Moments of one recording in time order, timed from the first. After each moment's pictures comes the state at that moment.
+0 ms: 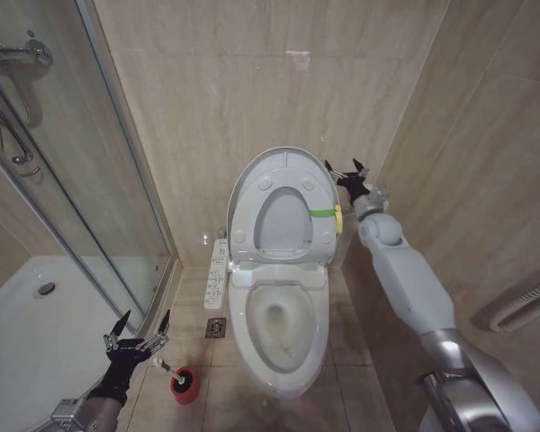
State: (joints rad) left arm 1.72 -1.06 -0.59 -2.08 -0.53 -0.21 -0.10; right arm -0.40 1.13 0.31 1.25 0.53 0.08 -0.07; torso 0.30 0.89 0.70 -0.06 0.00
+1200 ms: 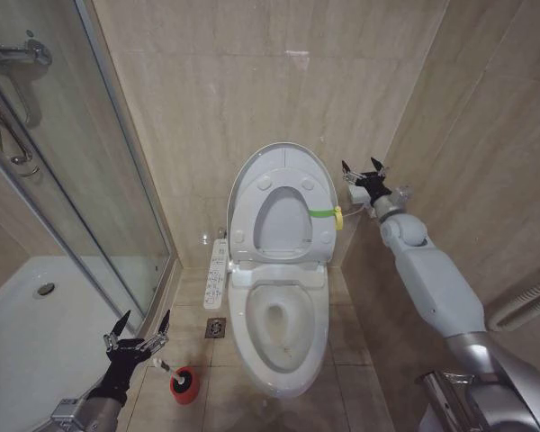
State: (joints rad) left arm 1.72 -1.06 -0.59 -2.08 -0.53 -0.21 -0.10; right arm -0.34 1.06 0.29 1.19 0.54 0.10 -0.11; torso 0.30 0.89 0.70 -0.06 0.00
